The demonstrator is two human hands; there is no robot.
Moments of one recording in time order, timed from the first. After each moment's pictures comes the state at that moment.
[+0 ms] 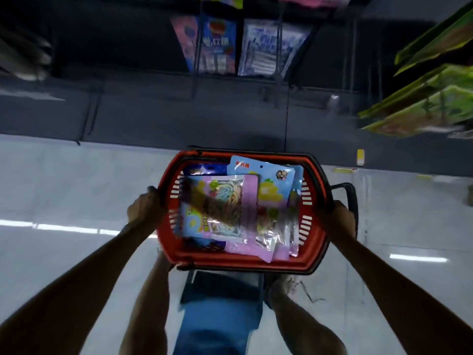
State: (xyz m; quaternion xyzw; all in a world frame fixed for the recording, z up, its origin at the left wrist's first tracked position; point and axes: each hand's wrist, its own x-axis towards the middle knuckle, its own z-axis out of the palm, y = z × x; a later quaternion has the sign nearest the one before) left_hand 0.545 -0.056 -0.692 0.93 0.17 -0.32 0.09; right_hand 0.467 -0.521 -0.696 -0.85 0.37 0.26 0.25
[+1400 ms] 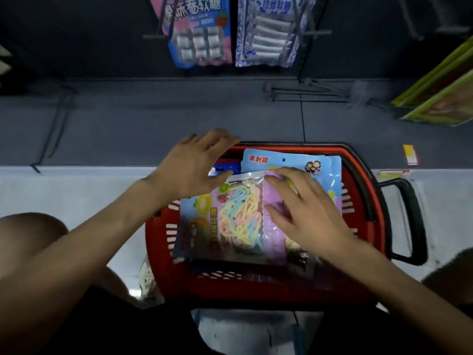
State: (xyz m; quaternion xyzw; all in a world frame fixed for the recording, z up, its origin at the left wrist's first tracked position) left_hand 0.652 -0.142 -0.810 0.91 -0.40 -0.03 0.11; right_hand 0.510 -0.403 -0.815 -0.98 -0.14 -0.03 0.16
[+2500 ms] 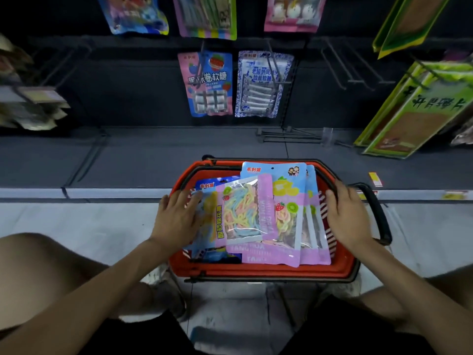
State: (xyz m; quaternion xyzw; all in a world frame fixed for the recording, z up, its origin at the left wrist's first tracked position) left_hand 0.513 -0.076 -0.845 0.98 -0.19 0.01 0.02; right_hand 0.436 -0.478 -0.829 -0.95 0.19 -0.09 0.23
